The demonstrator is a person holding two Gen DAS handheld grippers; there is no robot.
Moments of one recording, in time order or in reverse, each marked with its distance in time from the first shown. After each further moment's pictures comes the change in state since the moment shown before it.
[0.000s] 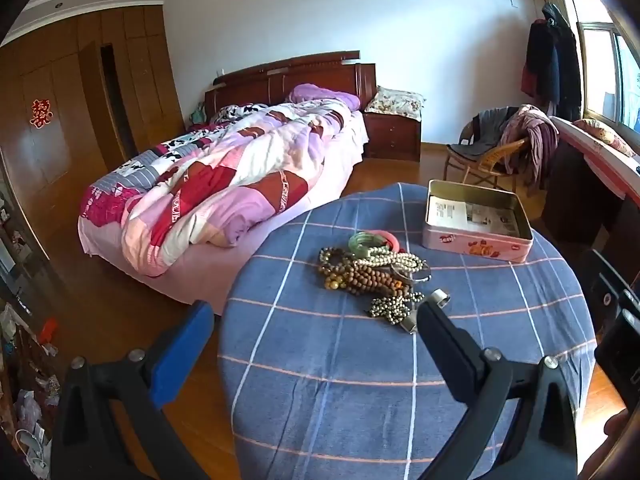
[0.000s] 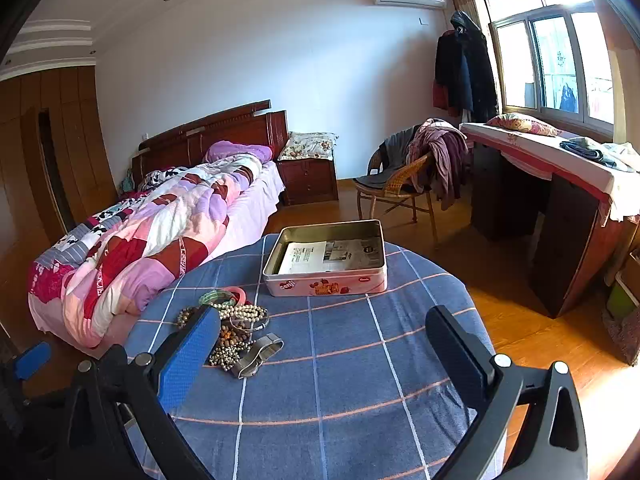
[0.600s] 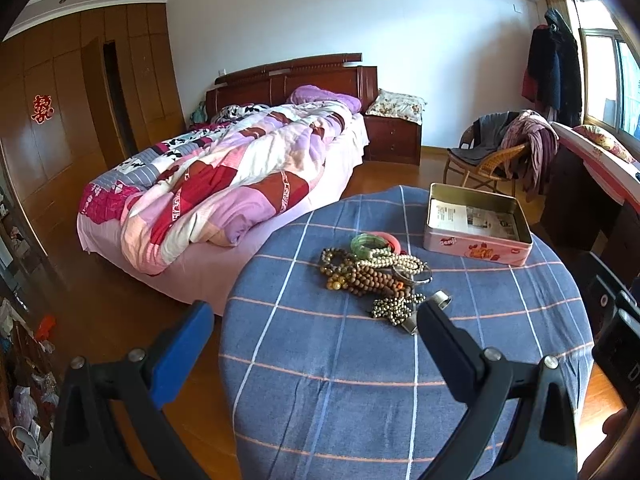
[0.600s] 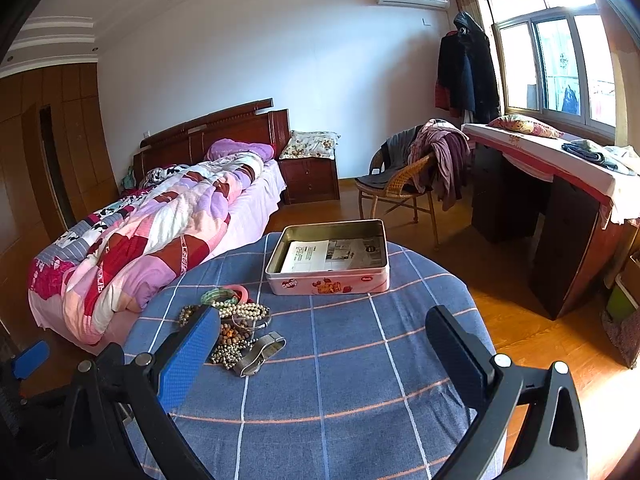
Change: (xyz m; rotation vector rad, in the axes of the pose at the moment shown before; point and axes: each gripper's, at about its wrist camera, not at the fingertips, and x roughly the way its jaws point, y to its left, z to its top) left arm -0.004 0.009 0.000 -0.017 -0.004 -0.008; right arm -0.003 0.001 0.000 -0.006 0.003 0.003
